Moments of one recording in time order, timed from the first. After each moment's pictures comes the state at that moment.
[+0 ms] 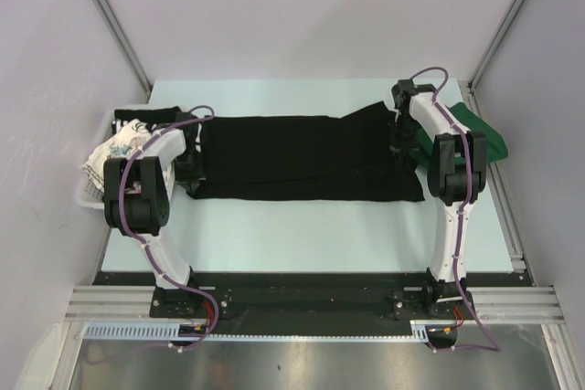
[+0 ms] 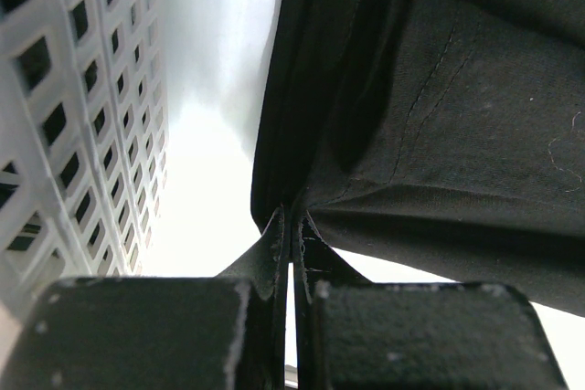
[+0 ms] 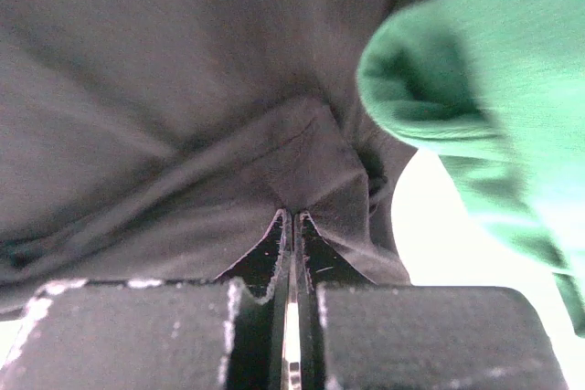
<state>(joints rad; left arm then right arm) 0.04 1.84 1.26 -0.86 -0.21 -0.16 0.11 2.21 1.85 -1.14 0.07 0.23</state>
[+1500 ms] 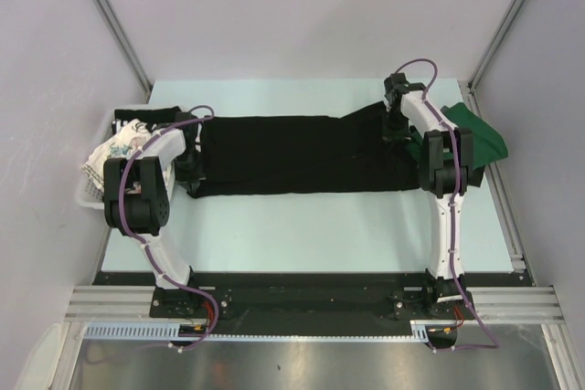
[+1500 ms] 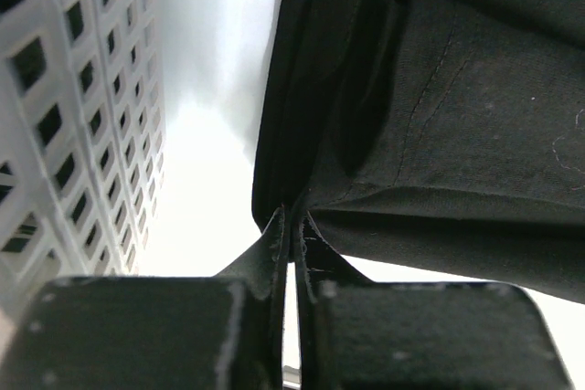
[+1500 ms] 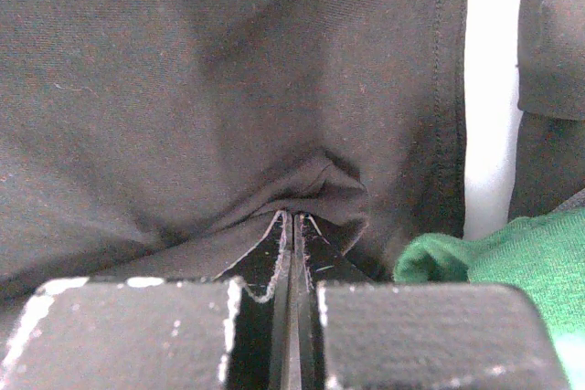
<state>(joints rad) 0.04 1.84 1.26 -0.85 -0.21 -0.16 0.13 2.37 2.04 -0.99 0.10 0.16</state>
